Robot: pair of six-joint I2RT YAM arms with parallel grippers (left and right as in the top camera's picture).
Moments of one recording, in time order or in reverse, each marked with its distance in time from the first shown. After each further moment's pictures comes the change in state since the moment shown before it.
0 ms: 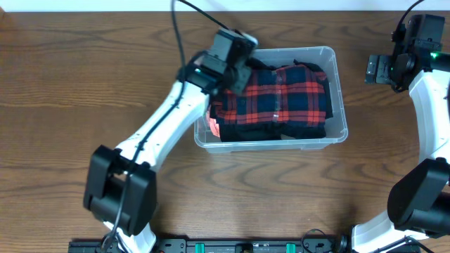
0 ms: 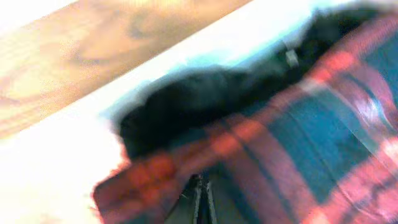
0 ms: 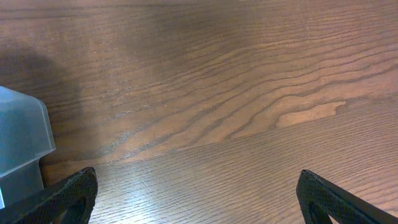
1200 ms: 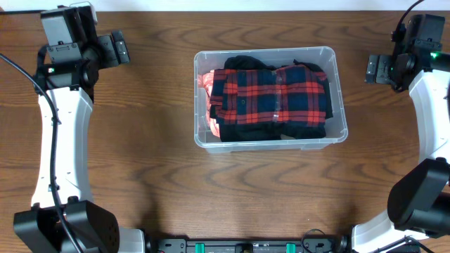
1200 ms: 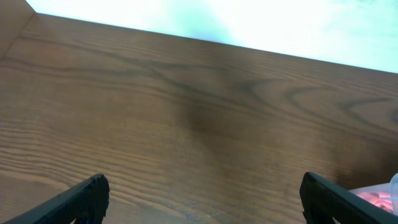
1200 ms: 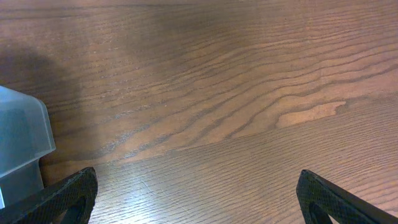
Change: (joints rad) left arm 0.641 -0.232 0.003 -0.135 -0.034 -0.064; right arm 0.000 0.000 0.000 0.000 0.000 0.000
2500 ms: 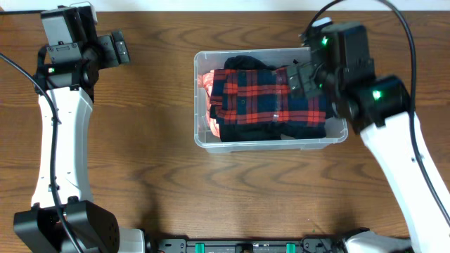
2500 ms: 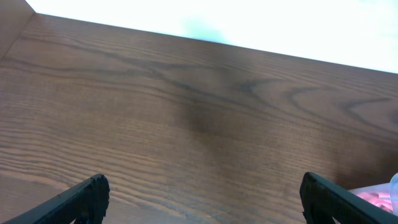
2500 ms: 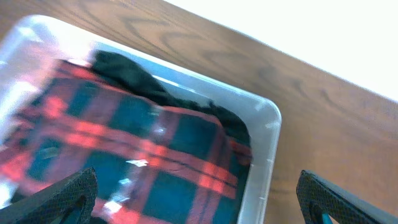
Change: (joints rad) left arm 0.000 0.000 0.000 0.000 0.000 0.000; right arm 0.595 -0.356 -0.014 -0.053 -0.004 -0.016
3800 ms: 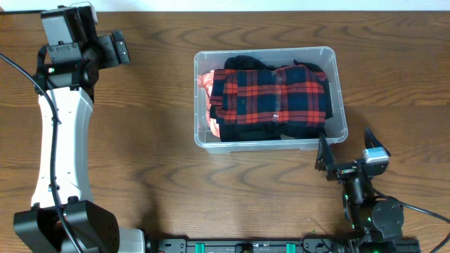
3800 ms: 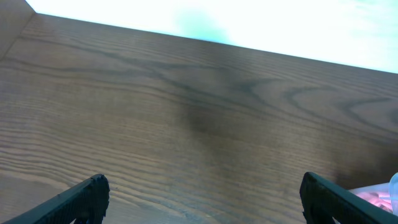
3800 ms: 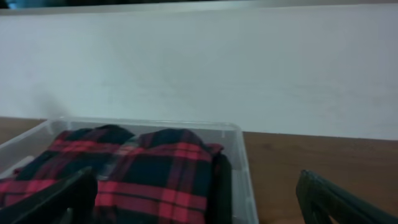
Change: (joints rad) left arm 0.000 0.000 0.000 0.000 0.000 0.000; right arm -0.209 -1.304 -1.451 0.992 -0.132 0.135
